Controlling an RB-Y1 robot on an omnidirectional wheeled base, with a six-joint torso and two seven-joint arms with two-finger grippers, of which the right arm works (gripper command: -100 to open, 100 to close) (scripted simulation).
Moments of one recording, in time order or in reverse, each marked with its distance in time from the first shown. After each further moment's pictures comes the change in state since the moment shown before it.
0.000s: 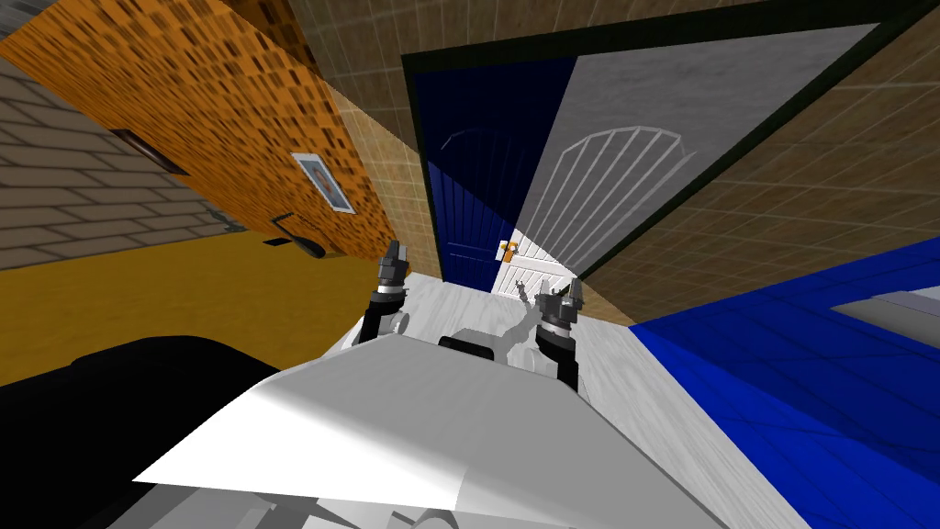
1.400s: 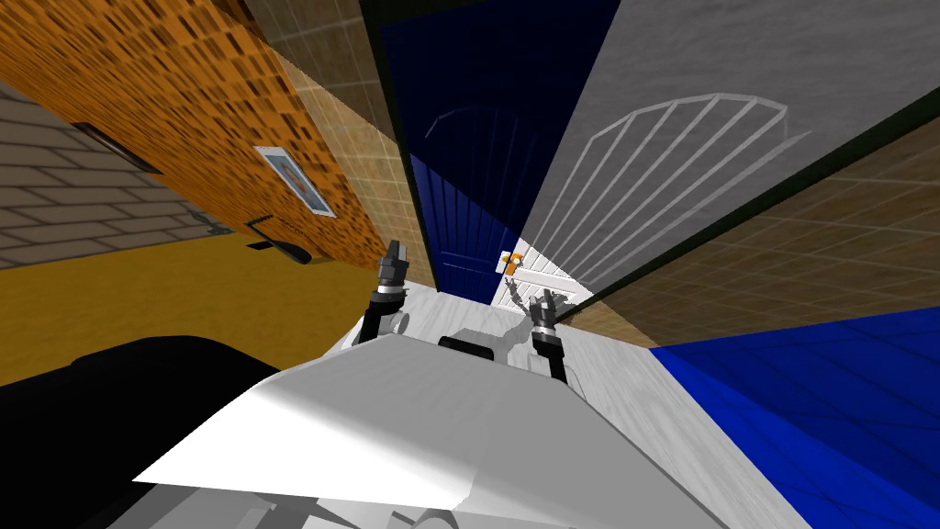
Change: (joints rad) arm -0.064 -0.074 -0.070 0.285 0.135 0.118 -0.101
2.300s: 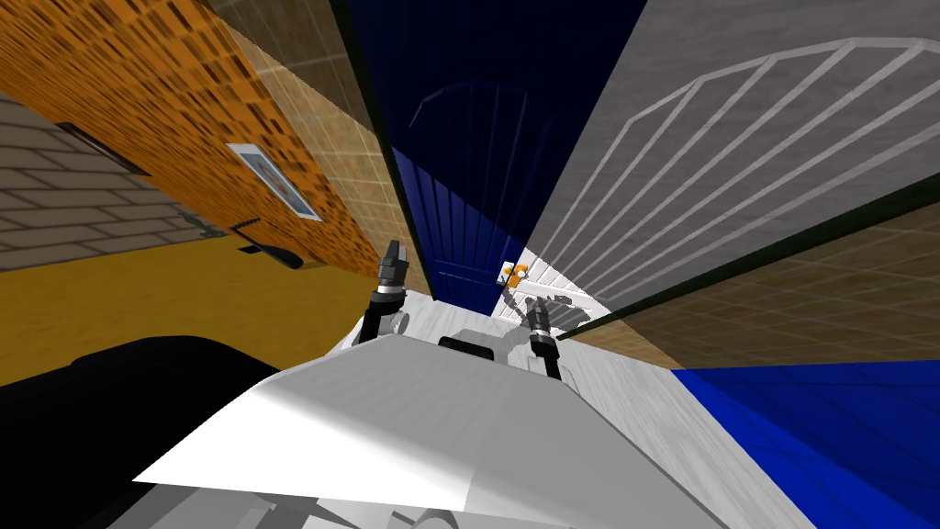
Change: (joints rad) arm -0.054 -0.006 -0.043 0.183 0.091 0.086 -0.065
